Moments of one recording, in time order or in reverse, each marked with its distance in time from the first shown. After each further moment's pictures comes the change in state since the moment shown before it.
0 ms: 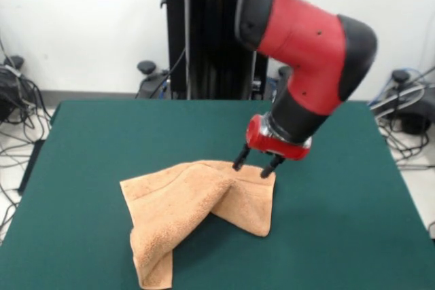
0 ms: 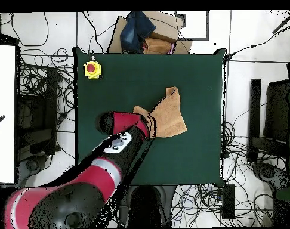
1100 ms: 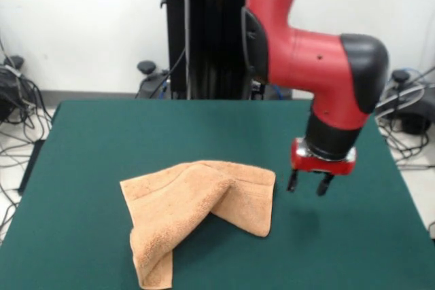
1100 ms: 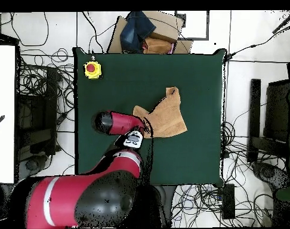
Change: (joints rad) arm -0.104 -0.053 0.296 0.060 0.010 -0.103 0.000
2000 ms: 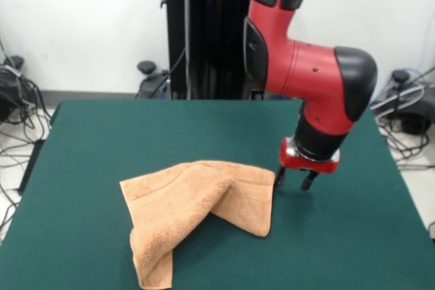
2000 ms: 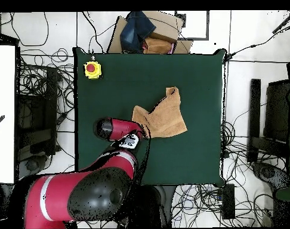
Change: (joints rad) arm 0.024 0.076 -0.050 -0.004 0.004 0.000 0.000
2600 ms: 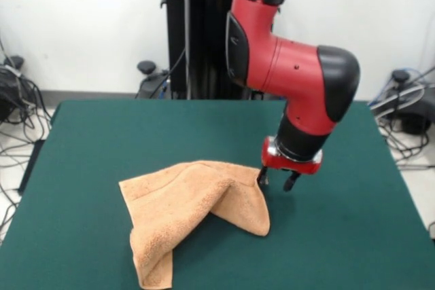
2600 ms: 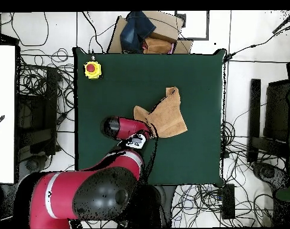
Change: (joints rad) arm -0.028 0.001 -0.034 -0.001 0.000 0.000 0.000
